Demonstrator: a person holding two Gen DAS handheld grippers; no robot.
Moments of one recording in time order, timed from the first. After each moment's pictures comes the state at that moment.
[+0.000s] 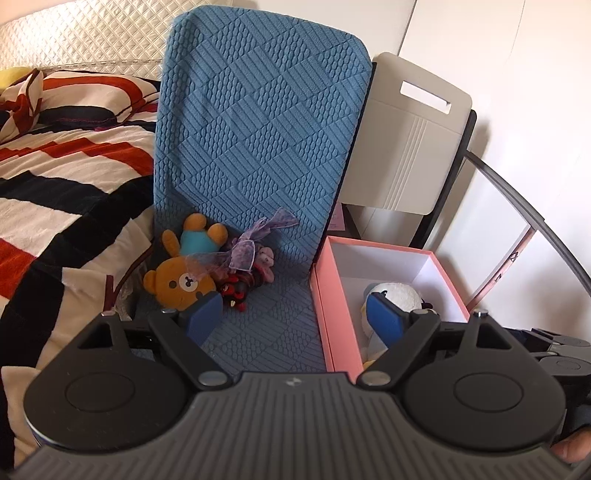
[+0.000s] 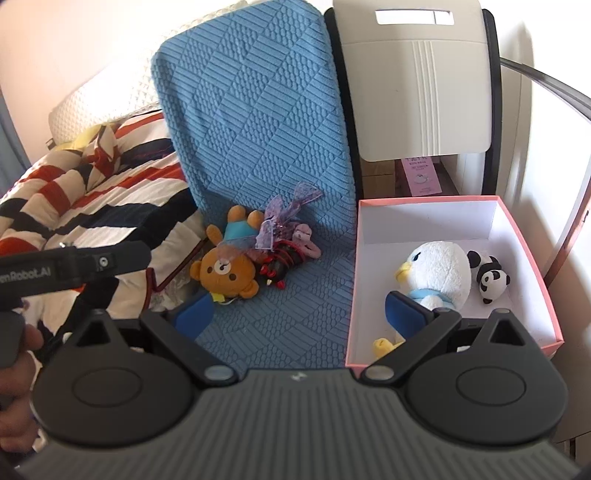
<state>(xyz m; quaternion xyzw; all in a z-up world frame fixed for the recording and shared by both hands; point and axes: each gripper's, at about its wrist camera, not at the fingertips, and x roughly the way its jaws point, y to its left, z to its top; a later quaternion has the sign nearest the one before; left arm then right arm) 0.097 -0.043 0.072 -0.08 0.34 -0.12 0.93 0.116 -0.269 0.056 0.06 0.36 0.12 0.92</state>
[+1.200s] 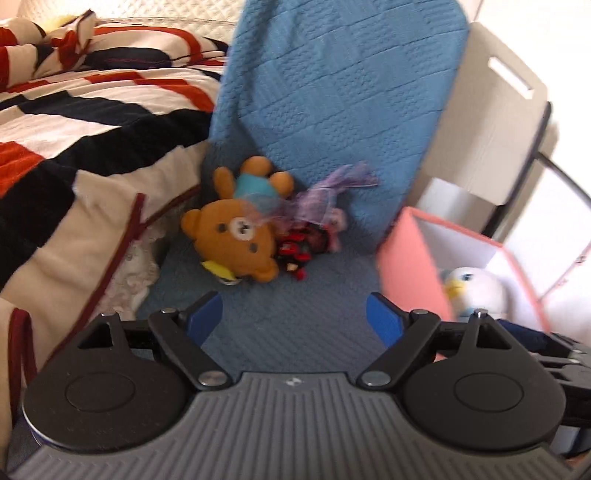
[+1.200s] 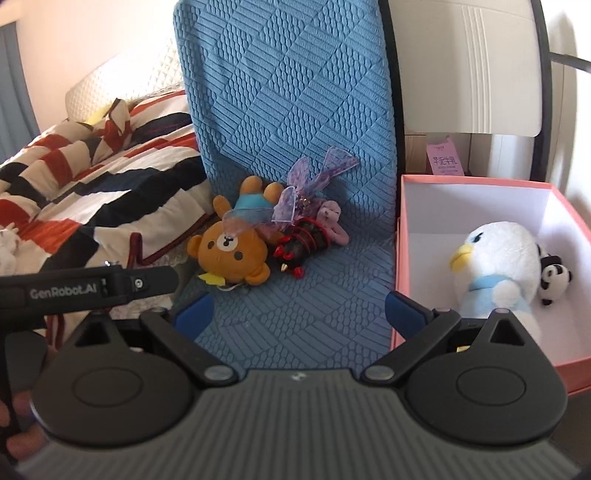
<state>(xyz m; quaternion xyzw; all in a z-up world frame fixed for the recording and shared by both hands) 0.133 -0.002 -0.079 -0.12 0.35 -0.03 0.93 0.149 -0.217 -0.059 0.03 0.33 0.15 0.93</state>
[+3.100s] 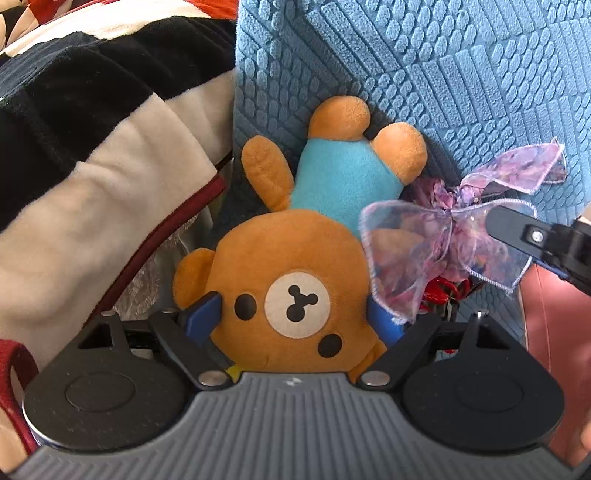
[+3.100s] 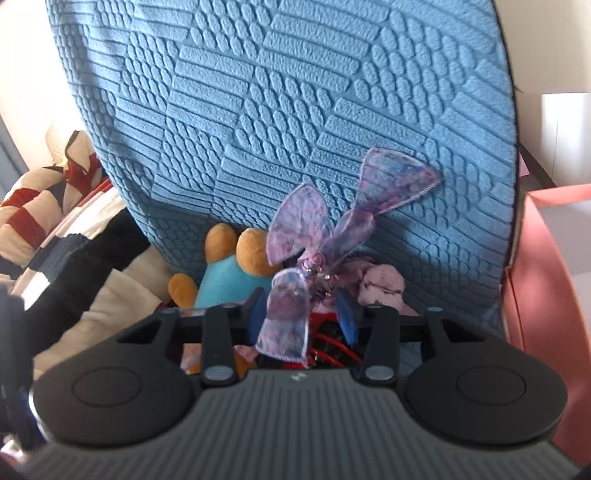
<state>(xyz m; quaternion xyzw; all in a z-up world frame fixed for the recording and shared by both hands) 0.384 0.029 -0.193 -0.08 0.47 0.03 0.88 0.397 -0.157 -0.136 0.12 0.36 0.17 0.91</state>
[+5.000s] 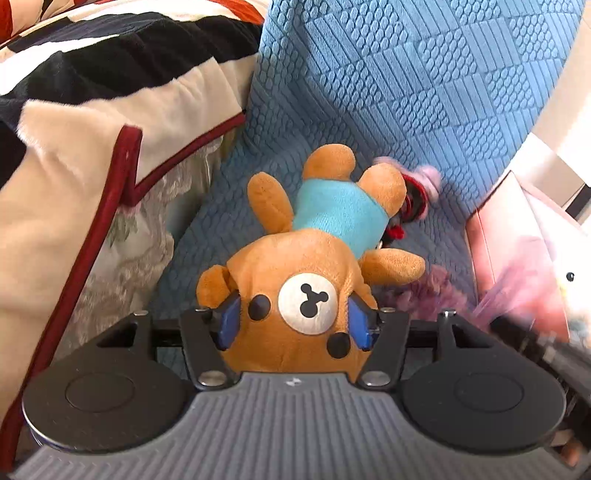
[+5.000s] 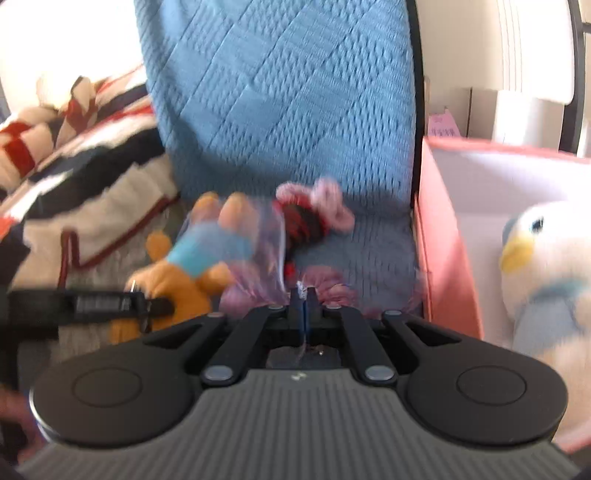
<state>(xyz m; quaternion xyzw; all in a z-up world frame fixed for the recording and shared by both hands) 0.238 0.017 -0.167 -0.12 0.46 0.02 0.88 0.234 -0.179 -0.125 0.03 0.38 0.13 0.92</state>
